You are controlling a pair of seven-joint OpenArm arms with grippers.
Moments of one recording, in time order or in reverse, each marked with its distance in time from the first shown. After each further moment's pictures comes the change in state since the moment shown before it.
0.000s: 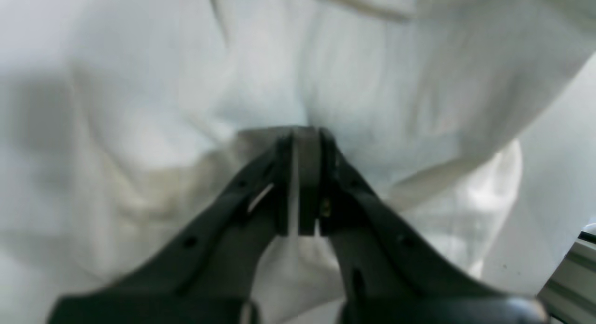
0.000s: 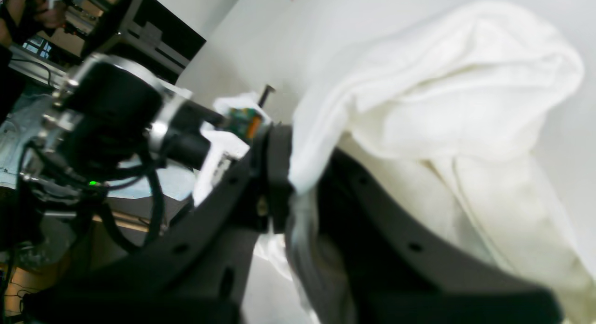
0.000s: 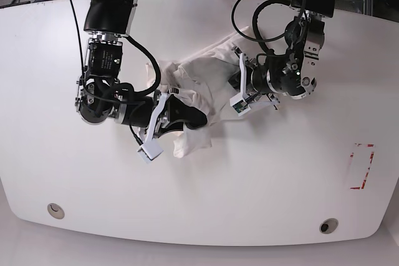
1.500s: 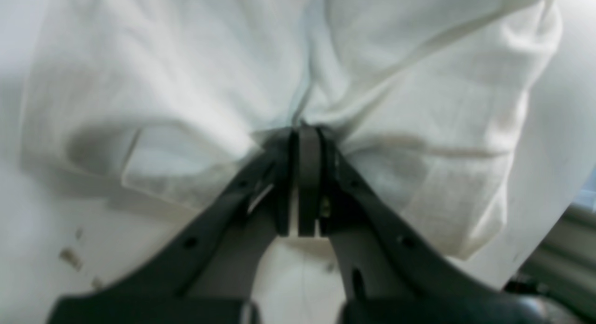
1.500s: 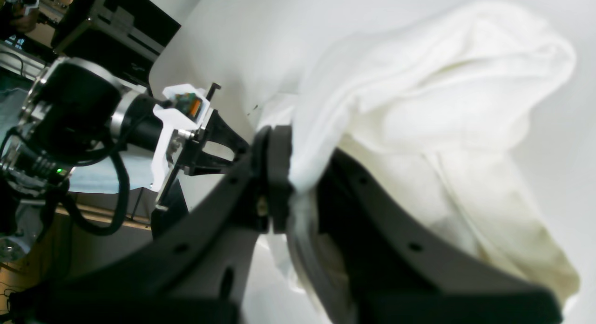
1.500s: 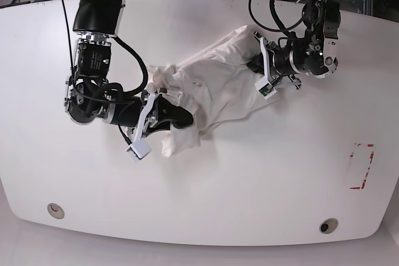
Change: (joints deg) left arm 9.0 -3.5 -8.2 -0.3 -3.1 -0.9 -3.2; right arm -0.1 4.5 0.2 0.0 0.1 0.2 0.2
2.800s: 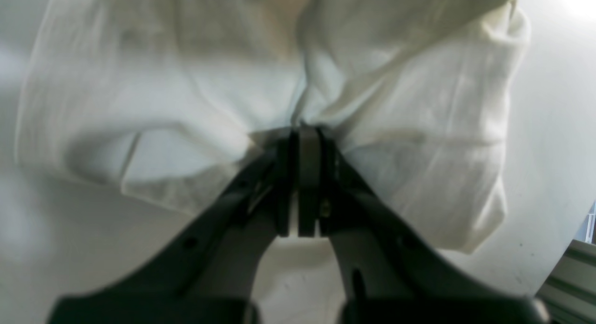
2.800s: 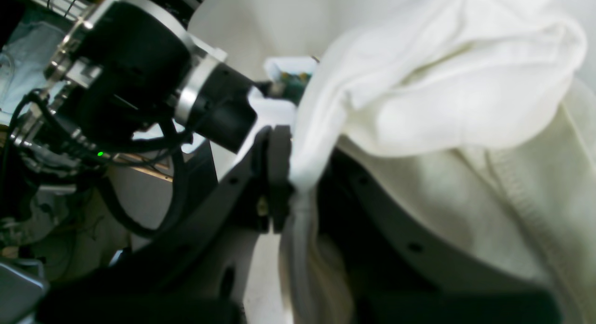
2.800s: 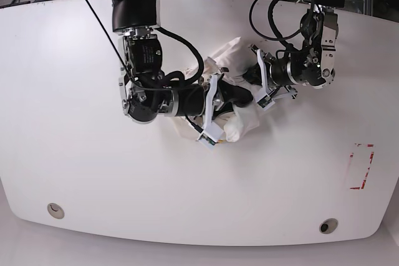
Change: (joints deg) left arm -4.7 0.5 0.5 -4.9 0.0 -0.4 -2.2; right arm -0.7 -11.7 -14.8 -0.1 -11.2 -0.4 2.2
